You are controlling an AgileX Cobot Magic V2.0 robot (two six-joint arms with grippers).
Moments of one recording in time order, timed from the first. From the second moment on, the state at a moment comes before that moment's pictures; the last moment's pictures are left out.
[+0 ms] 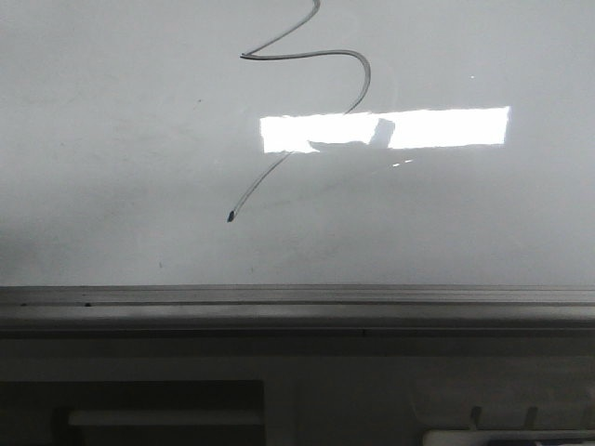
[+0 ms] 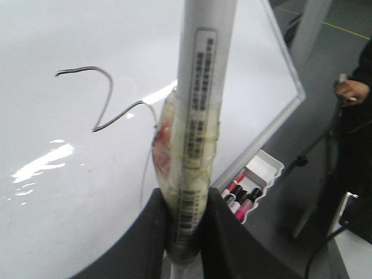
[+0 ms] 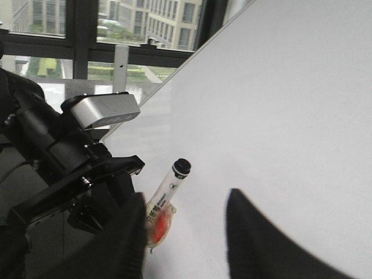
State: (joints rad) left arm -0.64 0.72 -0.86 -0.49 0.67 0.36; right arm 0.75 0.88 -1.16 0.84 0.50 -1.00
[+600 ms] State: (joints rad) left arm -0.64 1.15 -0.86 -0.44 0.35 0.14; right arm 0.68 0.57 -0.81 0.90 0.41 -0.98
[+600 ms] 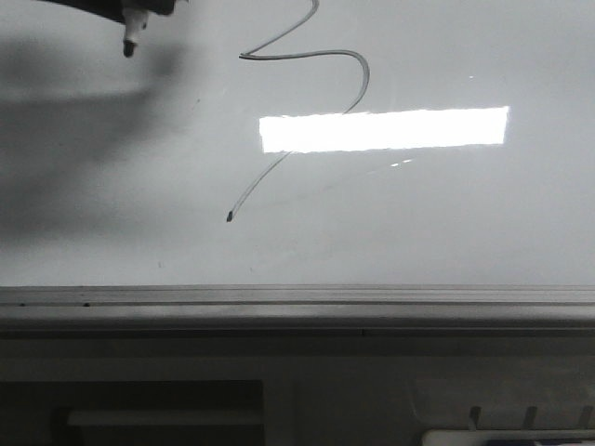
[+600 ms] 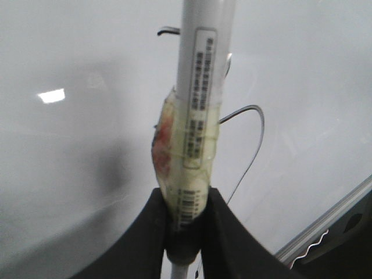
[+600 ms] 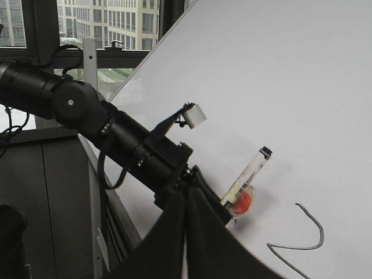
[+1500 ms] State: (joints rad) left arm -0.53 1.23 -0.86 -0.46 0.30 0.03; right arm 0.68 0.57 -0.80 0.93 0.40 -0.98
